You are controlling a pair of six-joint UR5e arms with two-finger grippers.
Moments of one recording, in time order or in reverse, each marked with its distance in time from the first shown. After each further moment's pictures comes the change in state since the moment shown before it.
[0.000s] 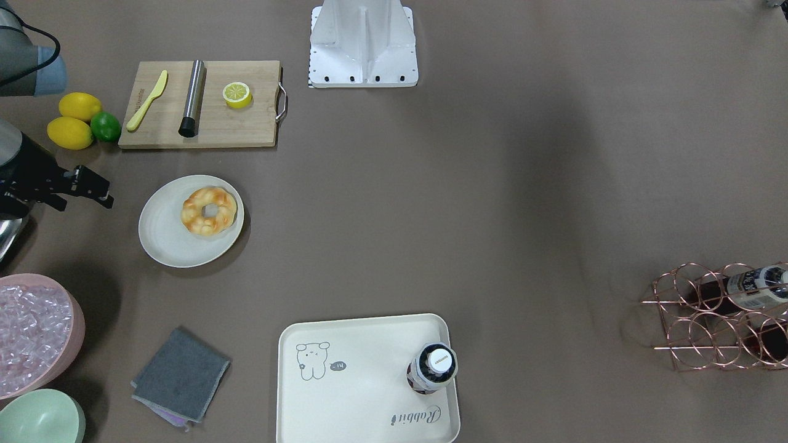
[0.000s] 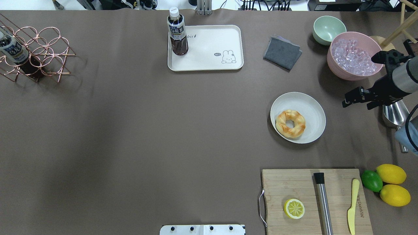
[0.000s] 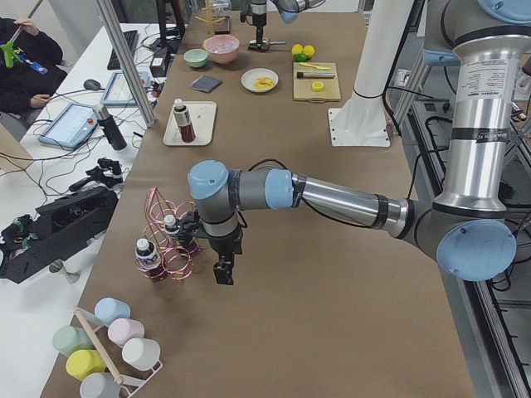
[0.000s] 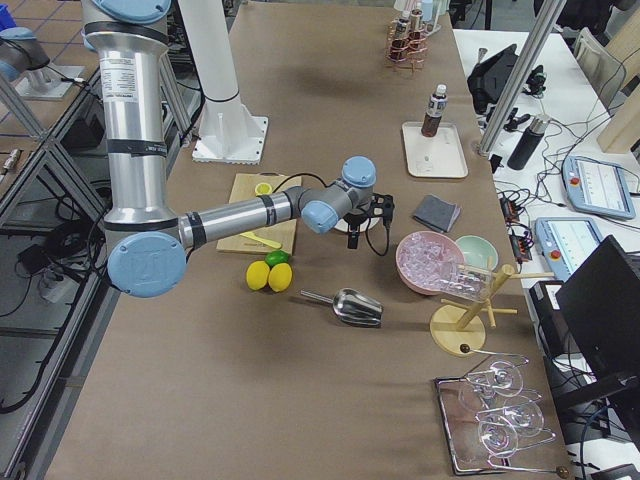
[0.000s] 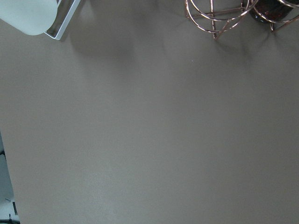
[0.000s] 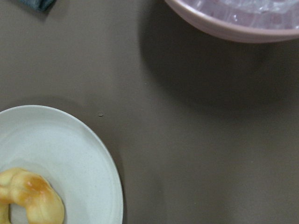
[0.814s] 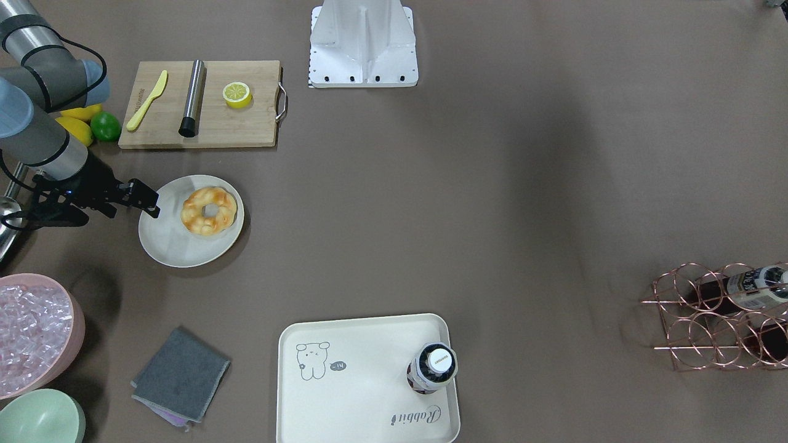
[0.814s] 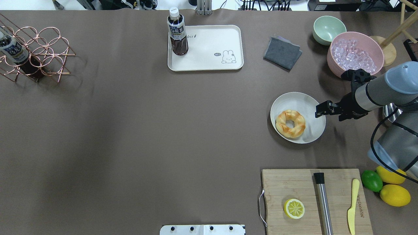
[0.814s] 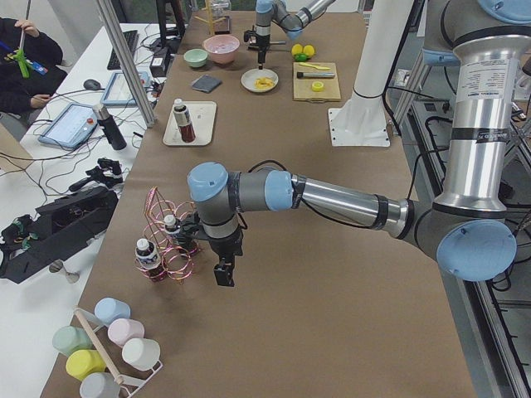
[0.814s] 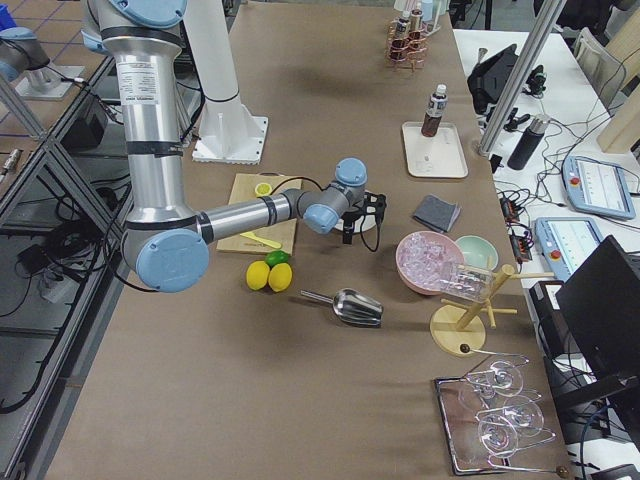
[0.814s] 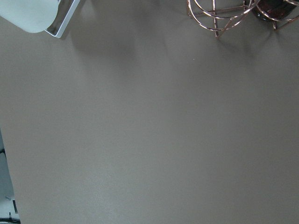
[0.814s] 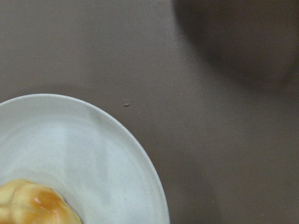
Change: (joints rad) left arm 0.000 0.001 0.005 0.000 0.001 0.001; right arm -0.140 0.043 -0.077 0.135 -0.109 0.202
